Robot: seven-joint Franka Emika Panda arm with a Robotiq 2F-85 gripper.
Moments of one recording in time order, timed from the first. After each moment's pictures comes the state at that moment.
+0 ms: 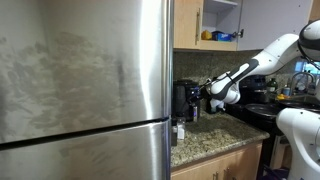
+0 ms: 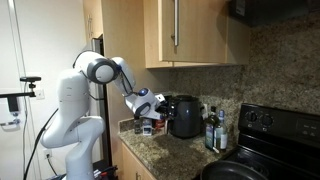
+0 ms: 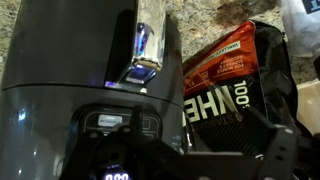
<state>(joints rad) 1.59 -0.35 -1.46 -2.58 0.04 3.39 -0.50</state>
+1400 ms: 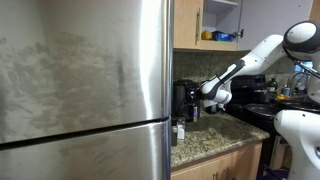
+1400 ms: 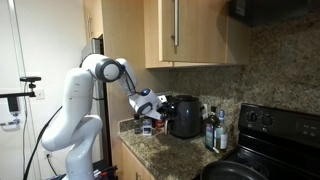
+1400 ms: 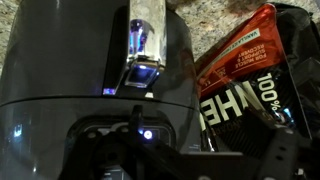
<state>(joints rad) 1.99 -0.27 -1.80 -2.47 0.19 3.40 -0.44</state>
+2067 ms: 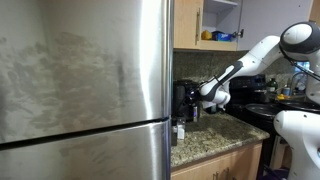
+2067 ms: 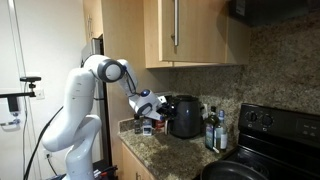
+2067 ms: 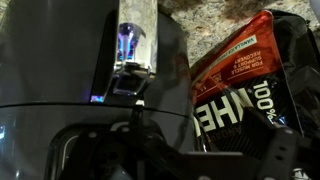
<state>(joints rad) 2.10 -0.27 -1.90 -2.46 0.18 3.41 -0.45</state>
